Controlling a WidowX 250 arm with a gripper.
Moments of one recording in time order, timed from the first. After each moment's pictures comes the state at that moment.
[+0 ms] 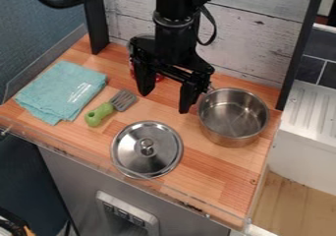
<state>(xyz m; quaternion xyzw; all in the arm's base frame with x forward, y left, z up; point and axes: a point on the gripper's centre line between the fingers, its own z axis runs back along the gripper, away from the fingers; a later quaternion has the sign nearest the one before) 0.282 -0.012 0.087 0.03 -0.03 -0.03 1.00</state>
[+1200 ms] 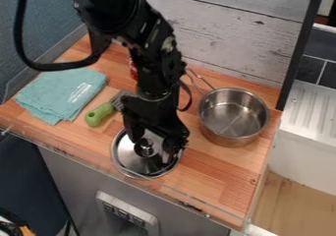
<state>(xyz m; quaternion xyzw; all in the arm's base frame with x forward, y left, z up) 0.264 0.003 0.004 0.03 -0.05 -0.07 1.00</state>
